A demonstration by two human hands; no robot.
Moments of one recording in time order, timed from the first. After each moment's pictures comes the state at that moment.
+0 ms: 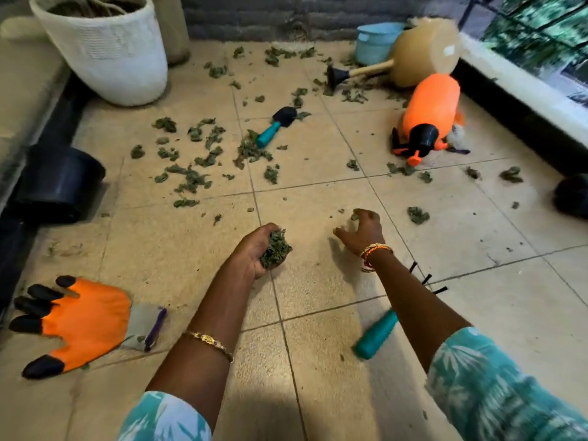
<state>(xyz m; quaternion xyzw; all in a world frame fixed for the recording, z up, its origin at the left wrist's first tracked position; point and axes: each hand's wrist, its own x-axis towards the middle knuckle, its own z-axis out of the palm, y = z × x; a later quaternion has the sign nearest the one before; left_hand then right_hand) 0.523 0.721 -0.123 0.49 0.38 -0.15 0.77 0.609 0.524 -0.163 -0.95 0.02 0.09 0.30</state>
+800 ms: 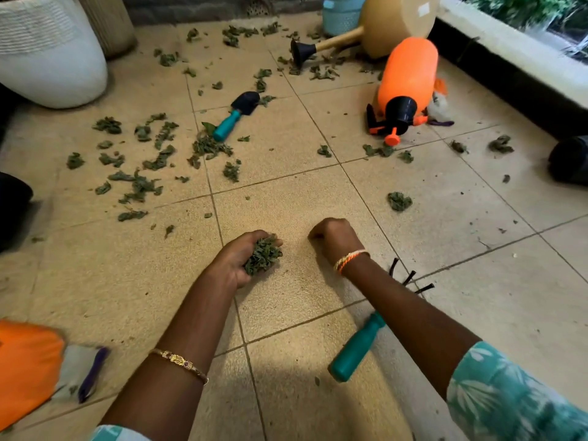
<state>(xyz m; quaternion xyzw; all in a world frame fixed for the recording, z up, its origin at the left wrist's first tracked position) 0.566 0.686 -0.154 0.49 0.35 -0.22 0.77 0.622 0.505 -0.193 -0.95 -0.20 0.01 0.24</state>
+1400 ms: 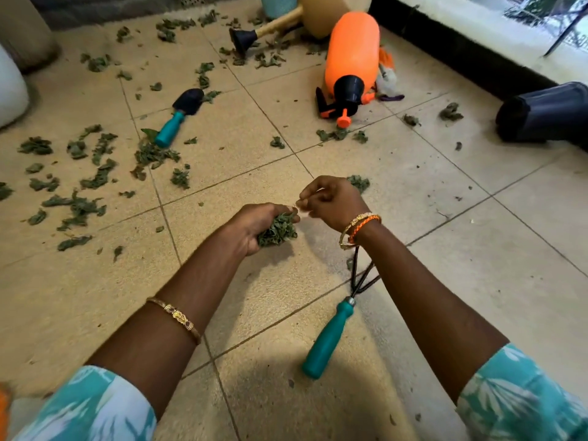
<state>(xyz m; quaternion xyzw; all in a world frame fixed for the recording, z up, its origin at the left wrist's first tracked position) 0.623 0.607 -0.133 0.63 0.23 -0.29 0.68 0.630 0.450 -0.134 -0.84 -0.01 0.06 0.54</state>
